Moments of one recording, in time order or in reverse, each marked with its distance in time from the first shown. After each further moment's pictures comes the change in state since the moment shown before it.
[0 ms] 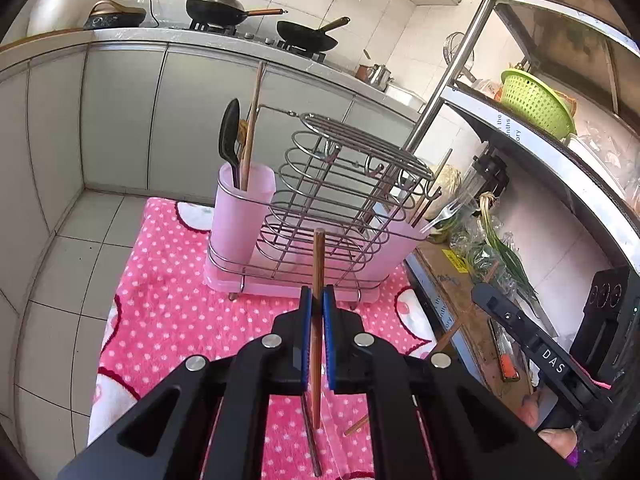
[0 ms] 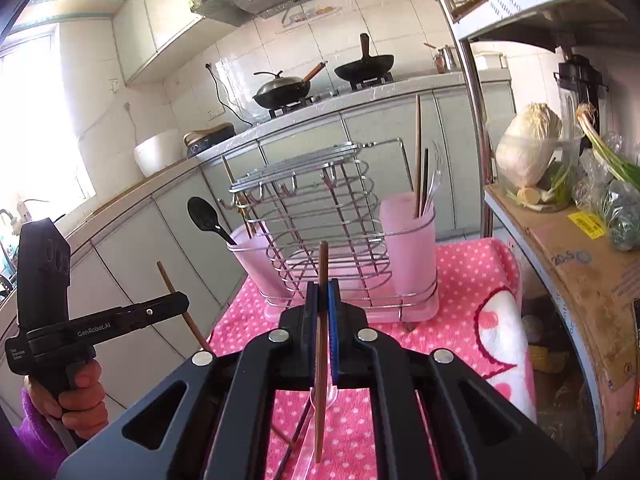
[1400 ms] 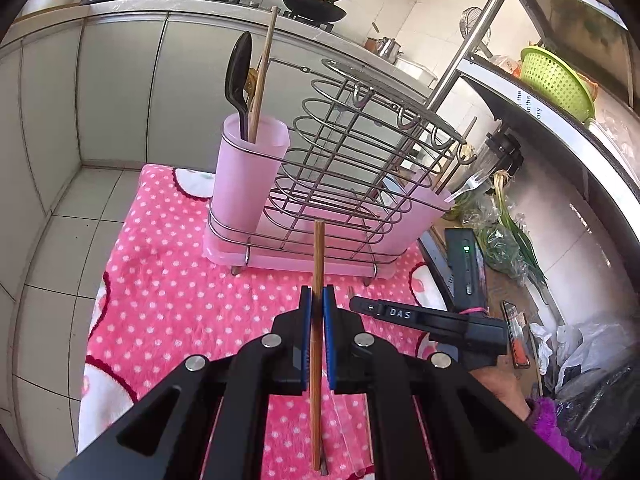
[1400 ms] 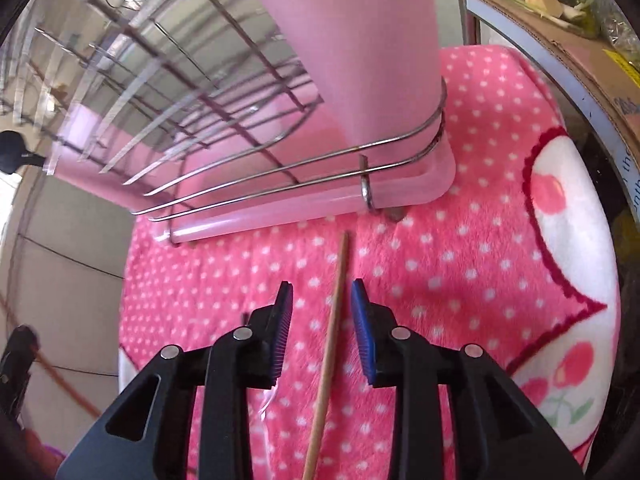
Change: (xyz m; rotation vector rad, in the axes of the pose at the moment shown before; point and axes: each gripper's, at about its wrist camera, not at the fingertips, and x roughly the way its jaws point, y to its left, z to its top) left arm 0.038 0.016 -0.013 -0.020 0.109 0.002; right arm 0.200 -0.072 -0.065 0.245 0.617 -0.163
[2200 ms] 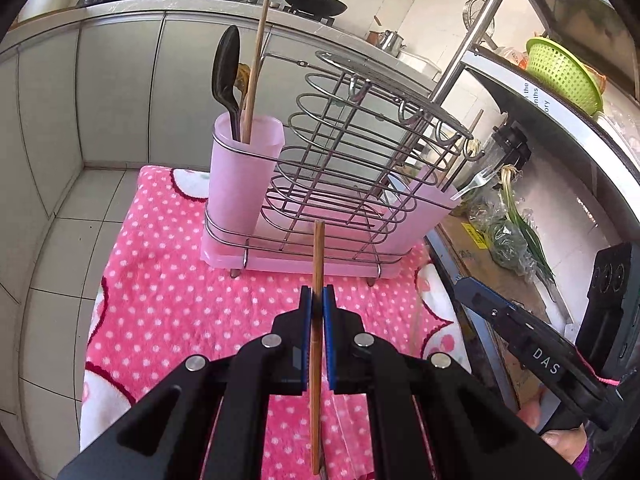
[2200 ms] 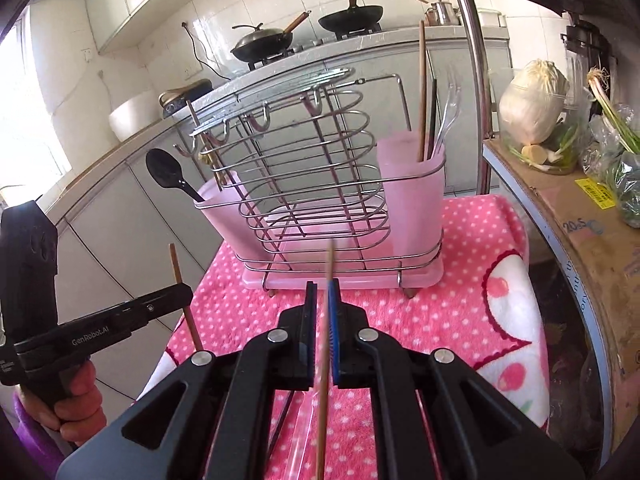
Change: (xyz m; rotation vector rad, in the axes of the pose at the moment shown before) left arm 0.008 -0.010 0.005 0.012 0.011 0.031; right arm -0.150 0.037 -0.059 -0.208 -0.441 0.097
